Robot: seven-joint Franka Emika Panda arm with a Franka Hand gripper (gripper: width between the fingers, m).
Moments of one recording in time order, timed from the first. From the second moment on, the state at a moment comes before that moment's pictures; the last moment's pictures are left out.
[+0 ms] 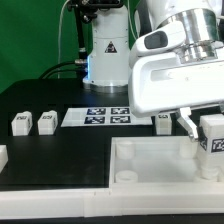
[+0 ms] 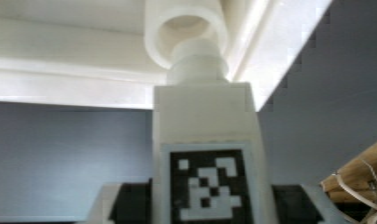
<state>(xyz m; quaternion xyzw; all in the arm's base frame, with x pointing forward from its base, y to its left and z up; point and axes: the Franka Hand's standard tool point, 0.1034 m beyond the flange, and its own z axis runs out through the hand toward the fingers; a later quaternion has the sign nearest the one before) 0.625 0.113 0.087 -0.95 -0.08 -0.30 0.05</state>
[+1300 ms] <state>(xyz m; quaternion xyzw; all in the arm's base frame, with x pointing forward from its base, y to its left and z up) 0.611 0.111 0.068 -0.95 -0.08 -0.29 0.04</state>
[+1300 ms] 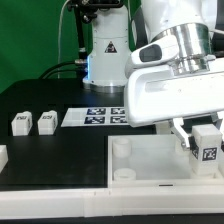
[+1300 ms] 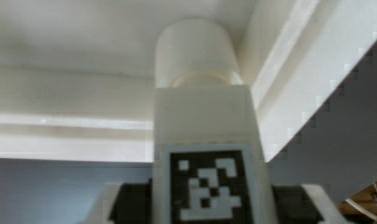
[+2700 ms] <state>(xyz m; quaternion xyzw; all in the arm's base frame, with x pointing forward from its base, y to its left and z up) 0.625 0.113 0.095 -0.97 -0.08 -0.23 0.05</state>
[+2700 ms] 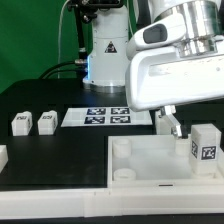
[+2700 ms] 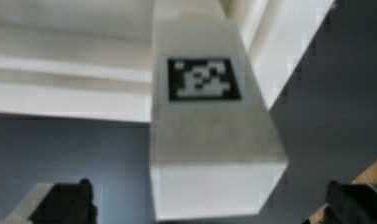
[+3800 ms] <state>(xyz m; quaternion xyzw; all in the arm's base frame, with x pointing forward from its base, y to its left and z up) 0.617 0.107 0.079 -0.99 -0.06 0.06 0.07</state>
